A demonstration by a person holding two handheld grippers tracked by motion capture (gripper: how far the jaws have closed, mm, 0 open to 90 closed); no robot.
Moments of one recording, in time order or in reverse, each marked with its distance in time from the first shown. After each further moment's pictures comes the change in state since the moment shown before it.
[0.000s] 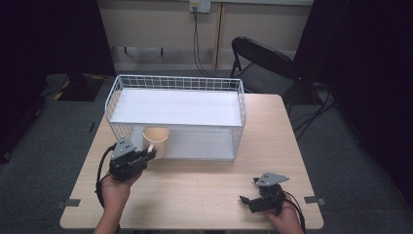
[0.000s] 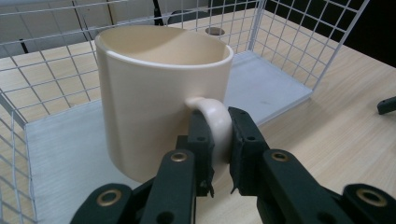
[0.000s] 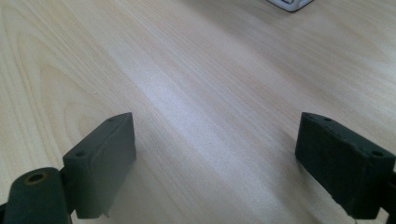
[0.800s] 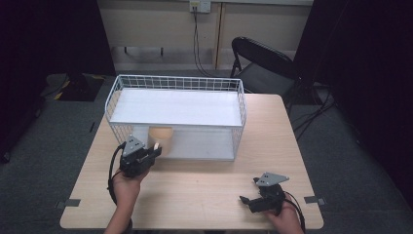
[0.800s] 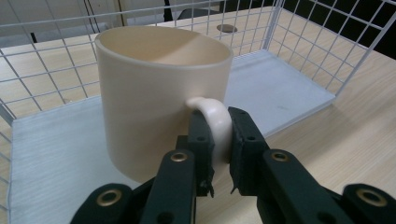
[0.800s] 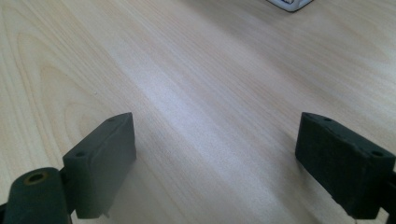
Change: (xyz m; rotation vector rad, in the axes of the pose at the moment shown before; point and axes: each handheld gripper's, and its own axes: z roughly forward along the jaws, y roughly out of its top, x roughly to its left) left arm -0.001 -0.010 0.032 -0.004 0.043 -0.041; right arm 0.000 0.000 0.000 0.000 0.000 -0.001
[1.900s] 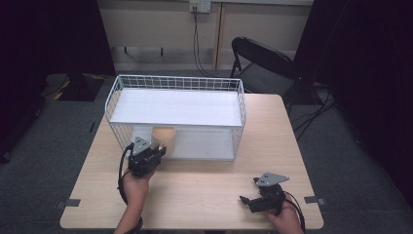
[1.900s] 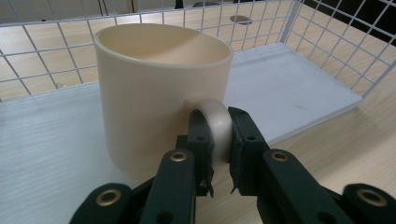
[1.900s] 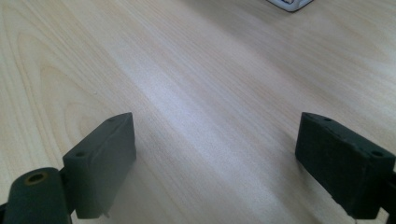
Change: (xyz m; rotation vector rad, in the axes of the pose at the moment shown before) left arm -0.003 -0.010 0.027 0.011 0.052 -0.043; right arm 0.000 0.000 0.000 0.000 0.000 0.001
